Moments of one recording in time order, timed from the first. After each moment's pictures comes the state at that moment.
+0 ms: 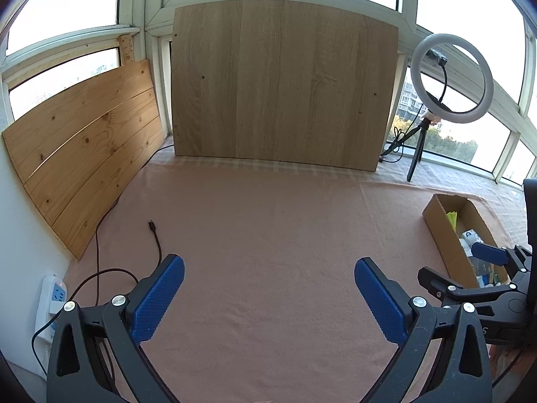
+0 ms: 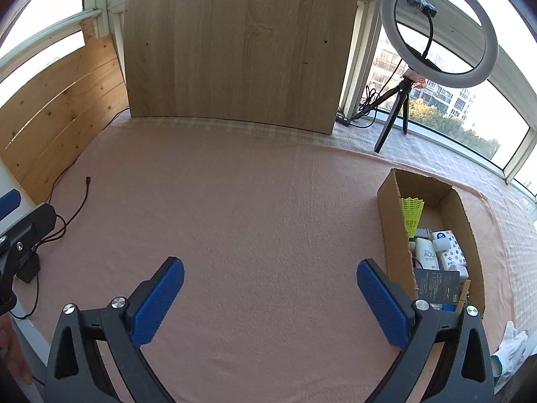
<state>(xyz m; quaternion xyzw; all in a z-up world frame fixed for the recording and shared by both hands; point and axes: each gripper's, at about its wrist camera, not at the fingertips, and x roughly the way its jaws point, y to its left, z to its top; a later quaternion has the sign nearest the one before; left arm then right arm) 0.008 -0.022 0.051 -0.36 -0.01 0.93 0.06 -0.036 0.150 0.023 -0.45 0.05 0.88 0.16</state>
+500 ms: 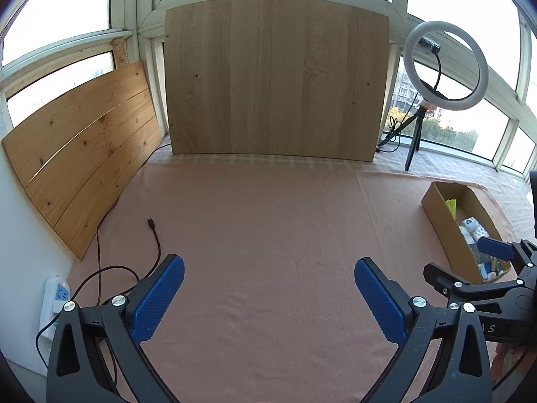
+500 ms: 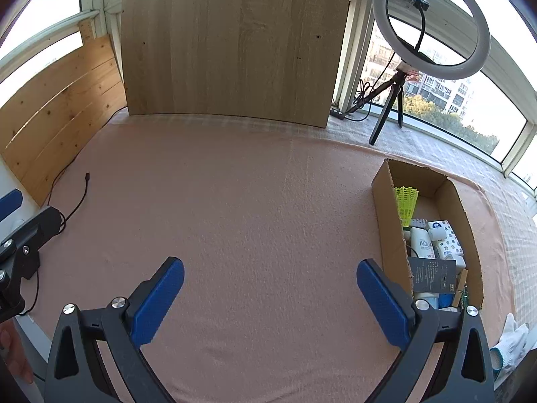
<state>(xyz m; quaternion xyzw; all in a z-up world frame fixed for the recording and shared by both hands) 0.016 -0.011 0.048 -0.37 0.01 0.93 0.06 -0.021 0.152 0.023 -0.45 0.06 0.88 0.17</state>
